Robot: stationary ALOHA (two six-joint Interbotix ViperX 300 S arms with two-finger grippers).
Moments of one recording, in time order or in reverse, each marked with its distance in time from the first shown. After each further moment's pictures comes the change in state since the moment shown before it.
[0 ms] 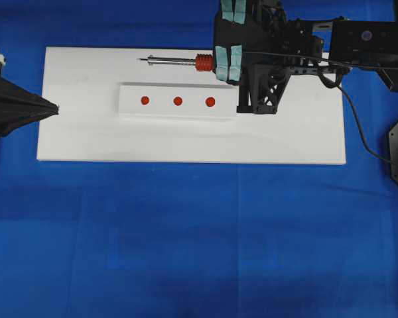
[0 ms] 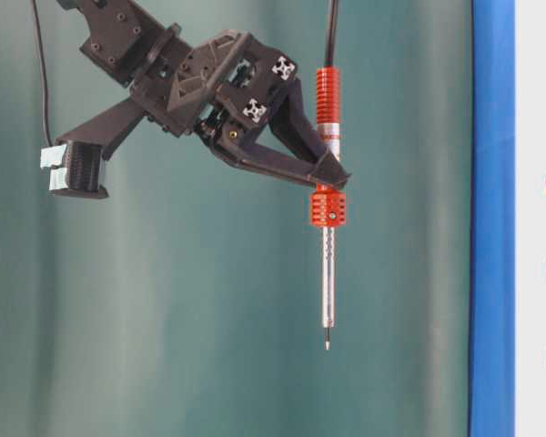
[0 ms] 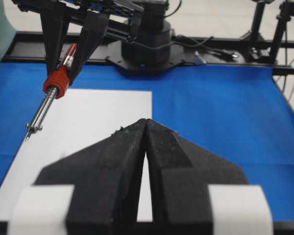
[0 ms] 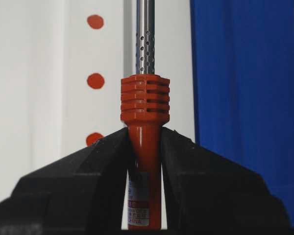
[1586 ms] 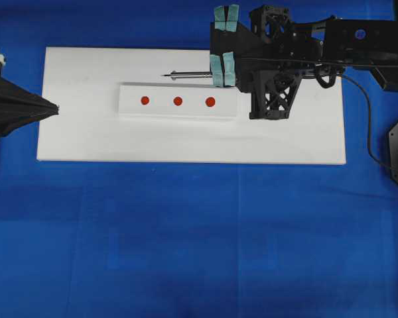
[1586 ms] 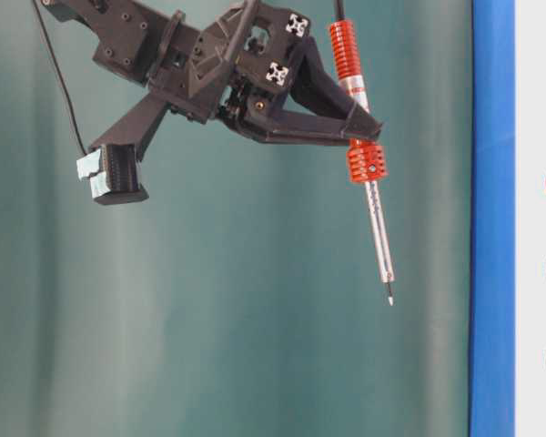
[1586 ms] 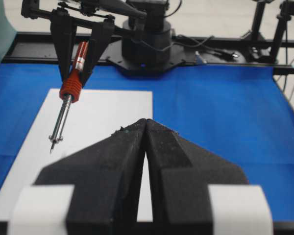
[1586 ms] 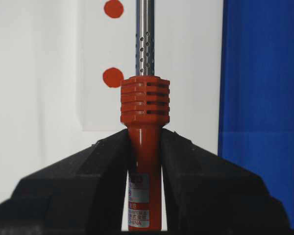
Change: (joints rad) left arm 0.000 -0.002 -0.002 0.000 0.000 0.005; right arm 0.008 0.023 -0.035 0.021 0.258 -0.021
